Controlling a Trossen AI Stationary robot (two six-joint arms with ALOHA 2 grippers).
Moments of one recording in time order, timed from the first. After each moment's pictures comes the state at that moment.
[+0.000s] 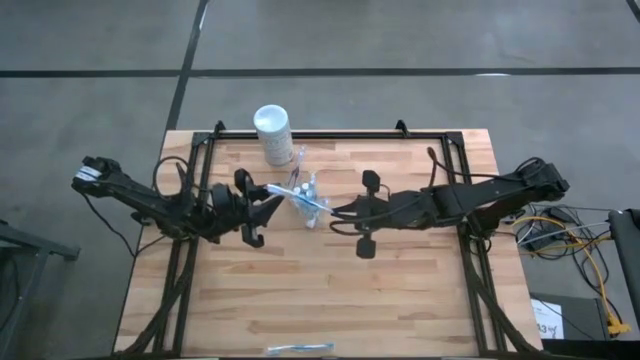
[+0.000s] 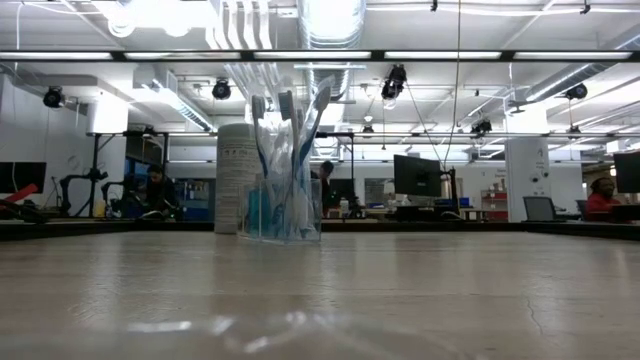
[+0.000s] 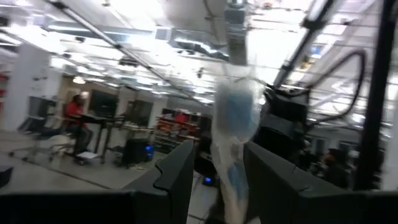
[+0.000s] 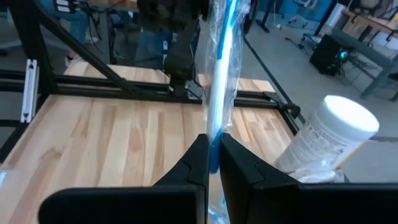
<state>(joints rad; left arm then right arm) -0.36 1.08 0.64 1.03 -0.62 0.07 0.27 1.42 1.32 -0.27 0.42 0.00</state>
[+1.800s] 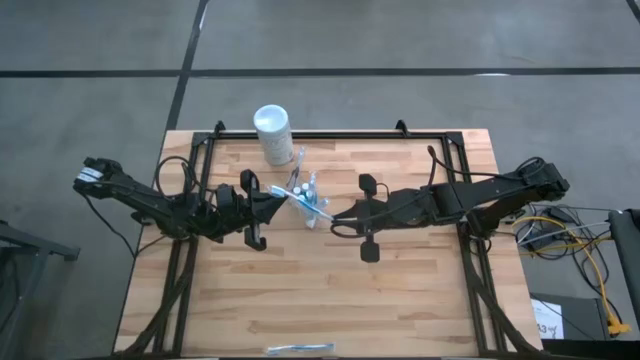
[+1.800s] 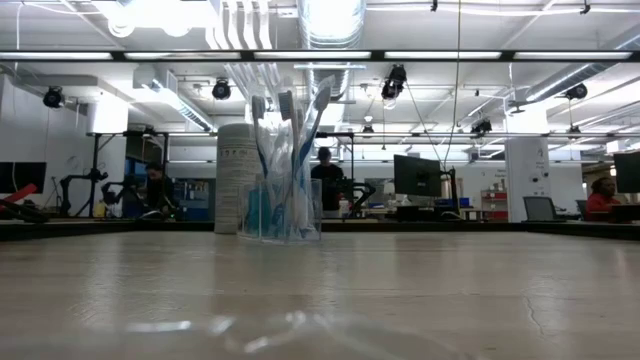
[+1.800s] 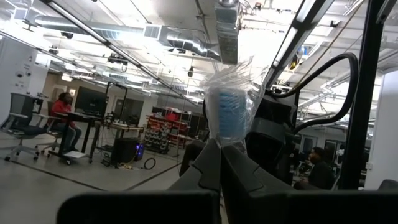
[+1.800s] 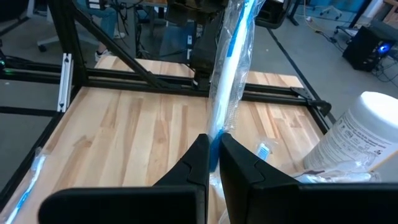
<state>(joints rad) -0.34 1.11 0.67 1.02 -0.57 0.03 0.27 1.41 1.32 -0.29 0.29 0.01</state>
